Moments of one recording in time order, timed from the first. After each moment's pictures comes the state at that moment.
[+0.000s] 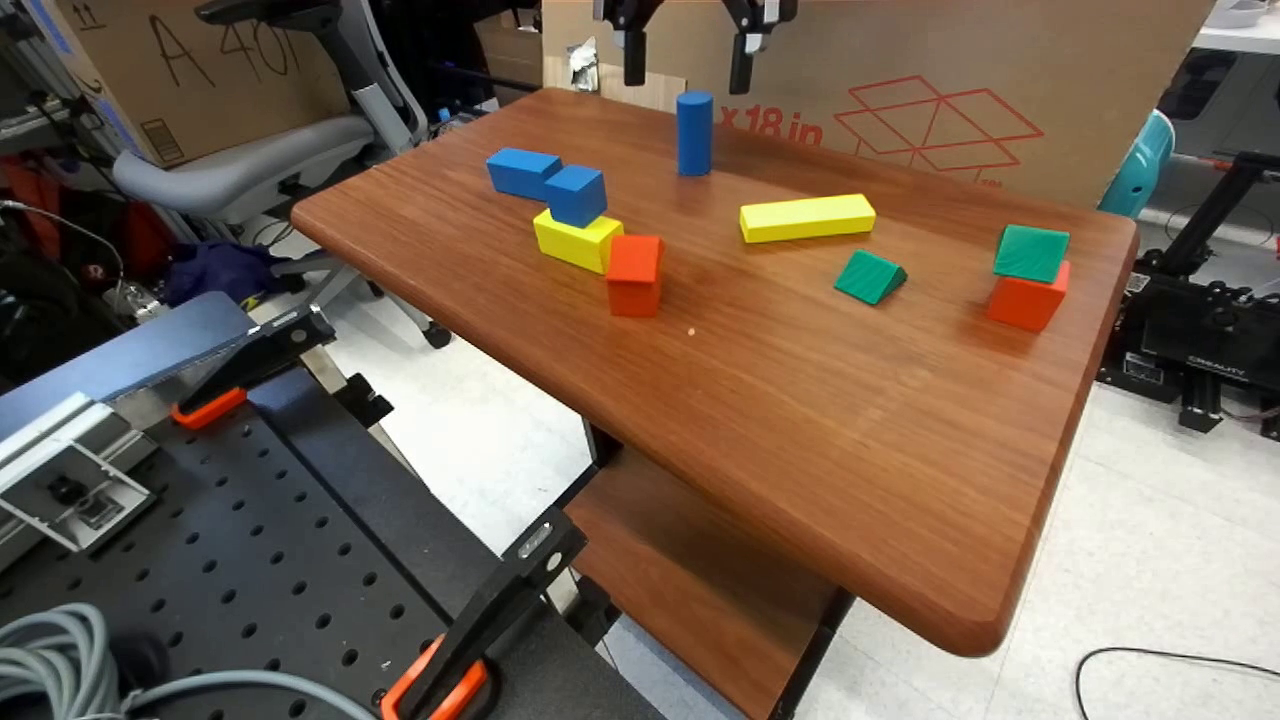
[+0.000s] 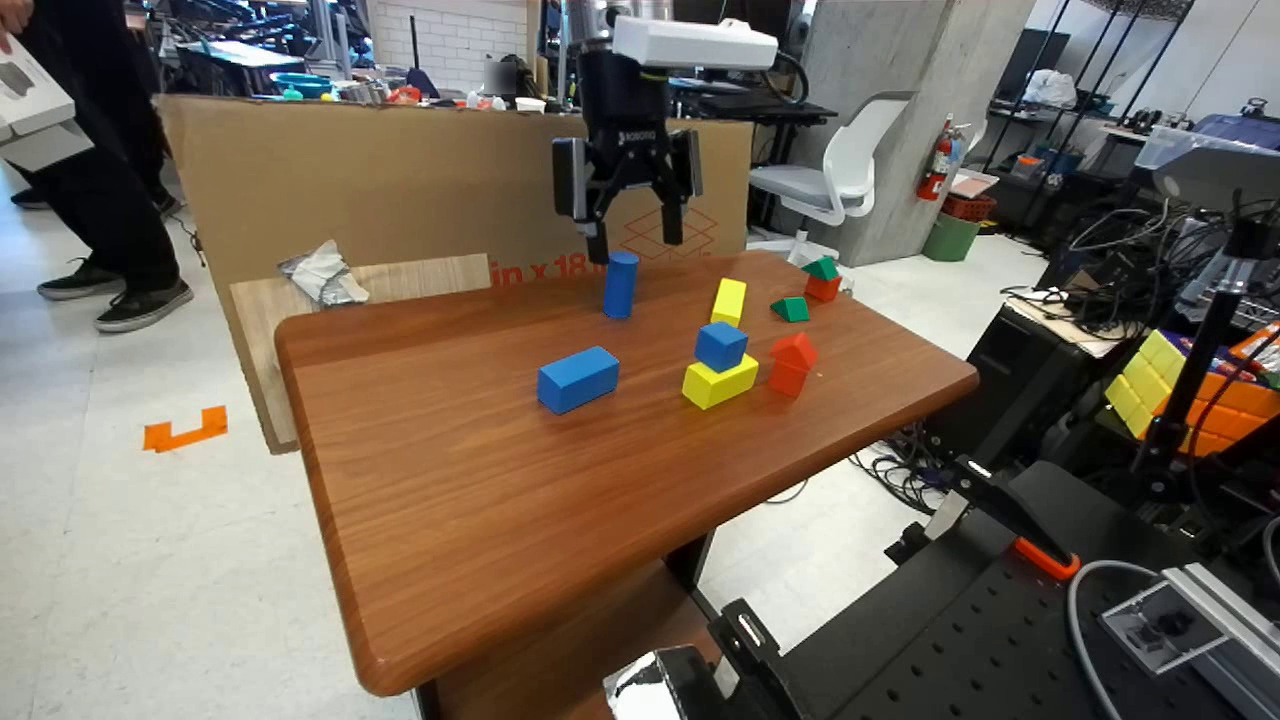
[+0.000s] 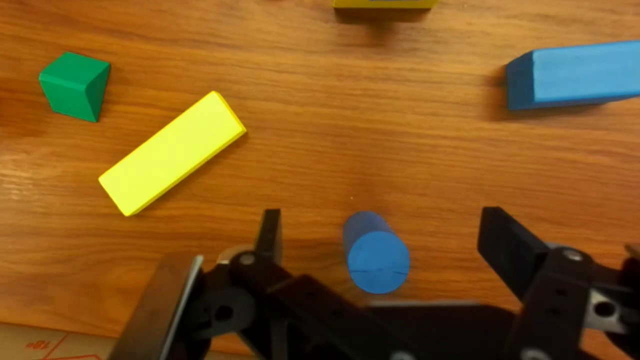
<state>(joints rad) 0.10 0.77 -0.02 -1.41 -0.09 1.93 -0.04</state>
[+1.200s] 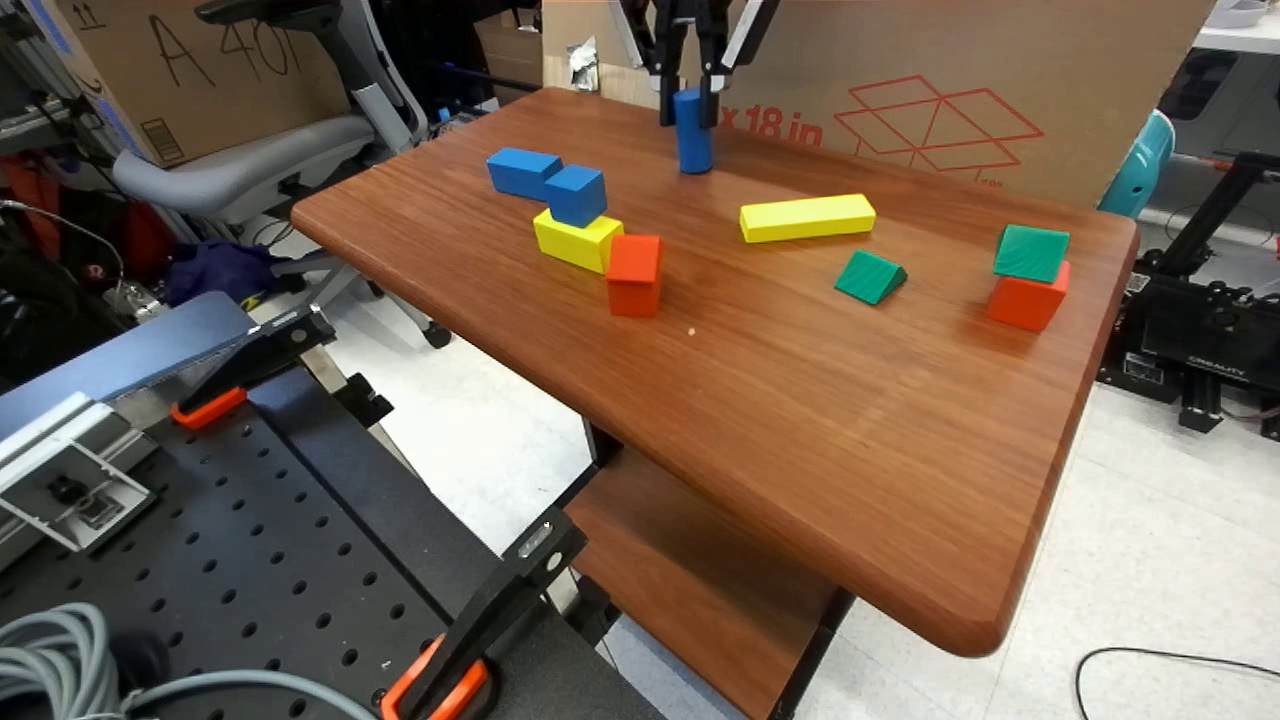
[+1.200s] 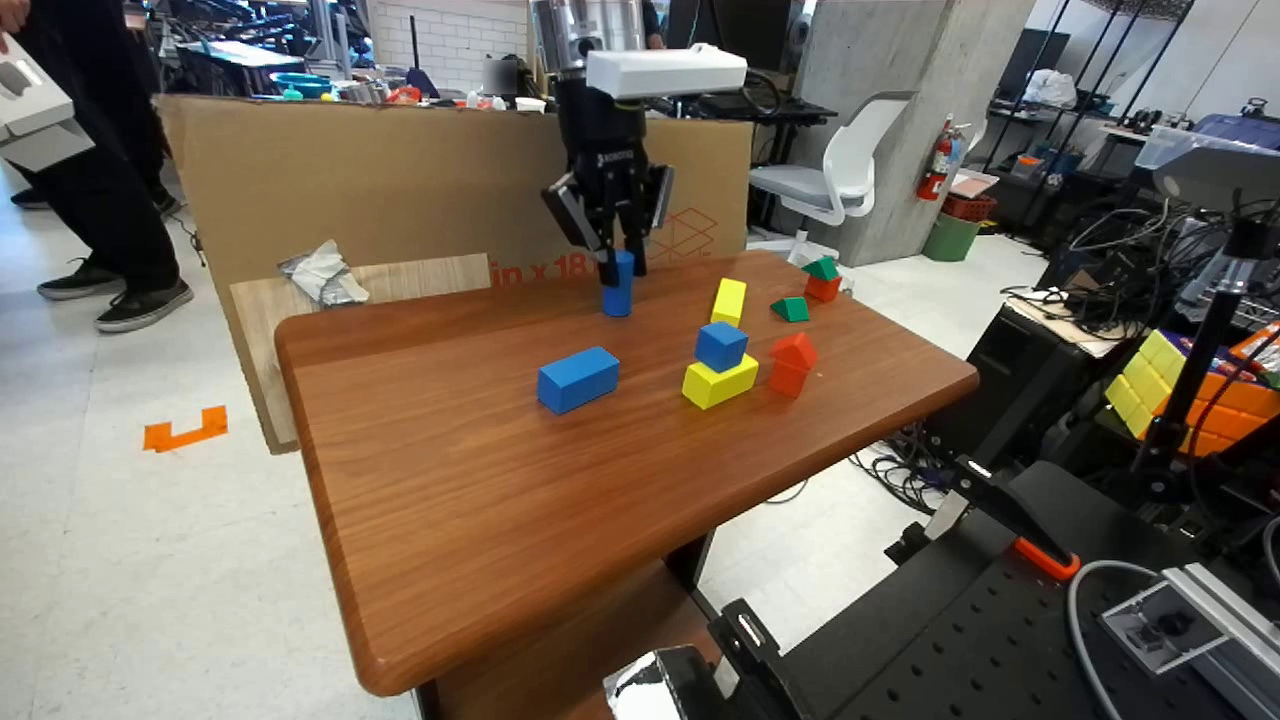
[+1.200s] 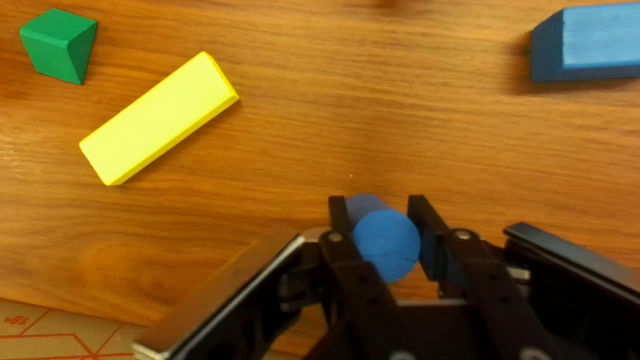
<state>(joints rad) 0.12 0.85 -0.02 -1.33 -0.13 1.92 -0.03</state>
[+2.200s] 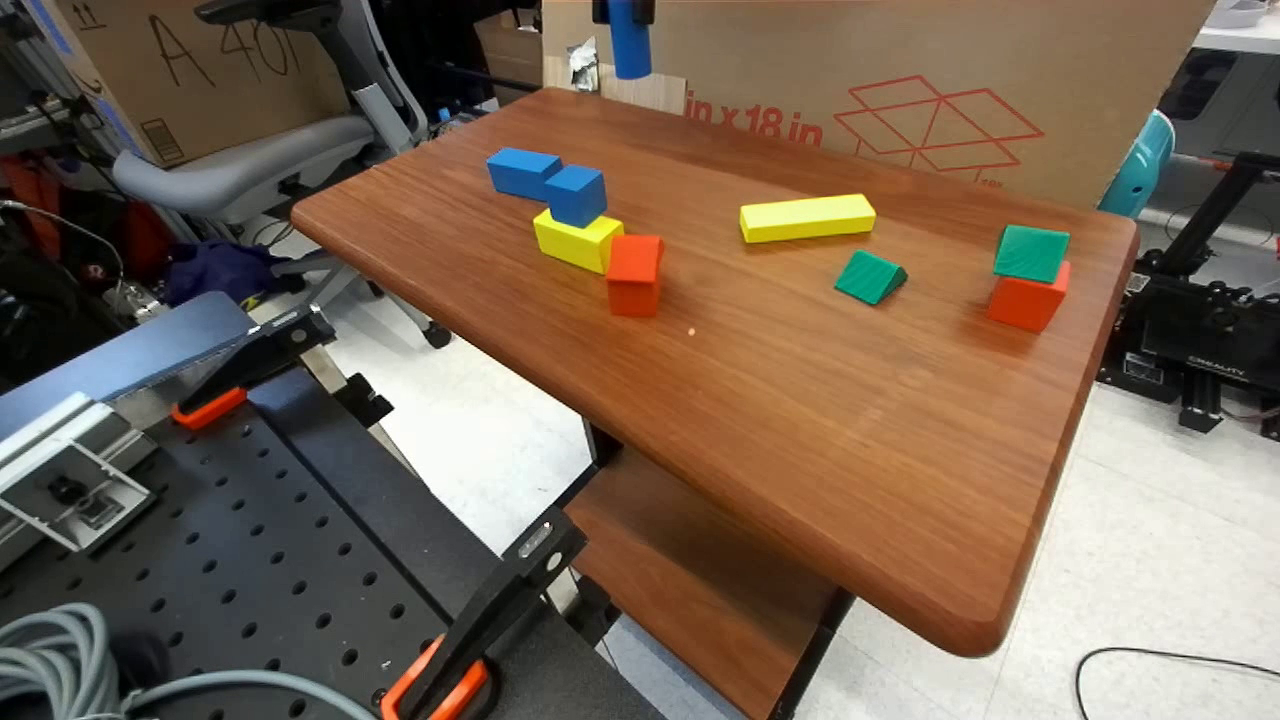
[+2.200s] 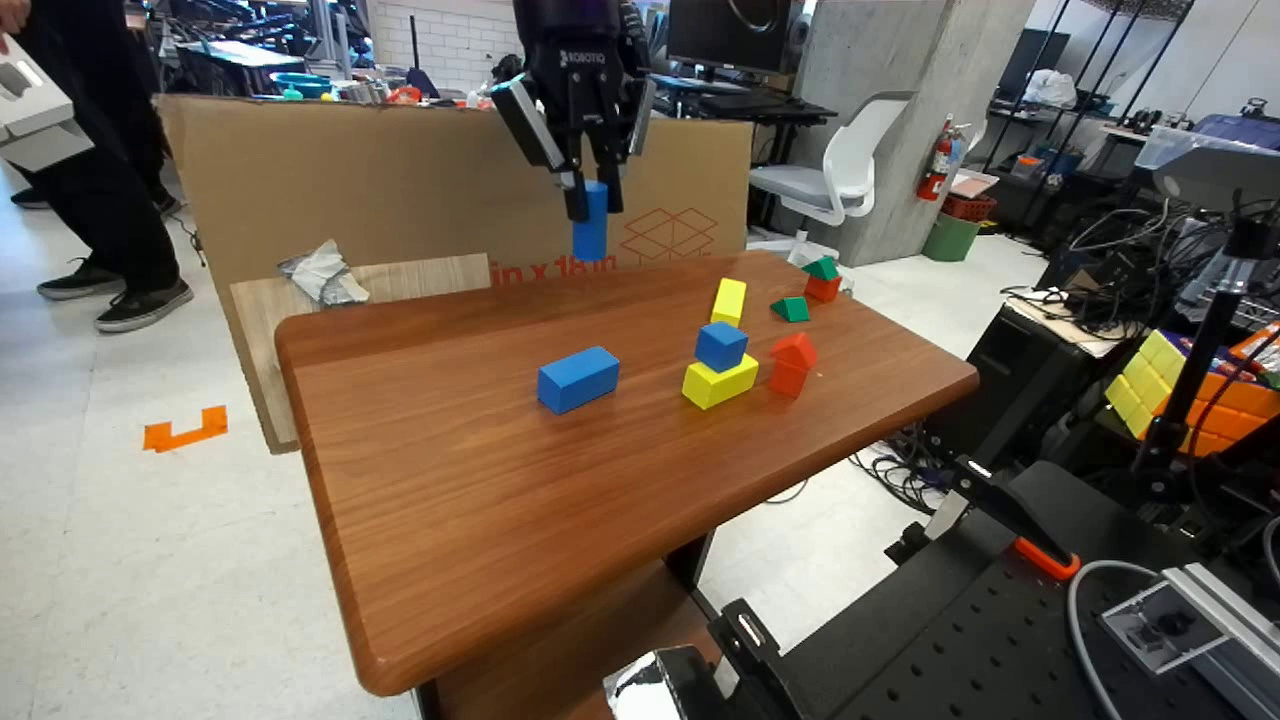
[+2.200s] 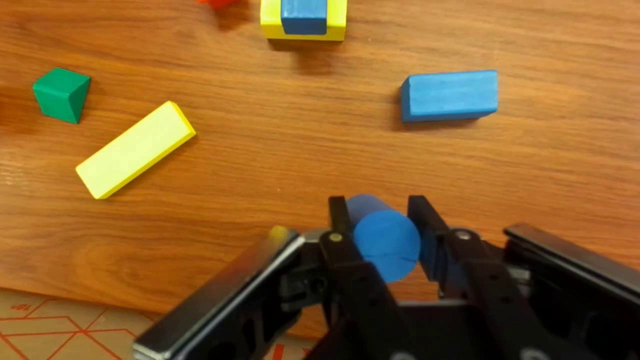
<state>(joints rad) 0.14 0.75 0.04 -1.30 -0.11 1.74 0.02</state>
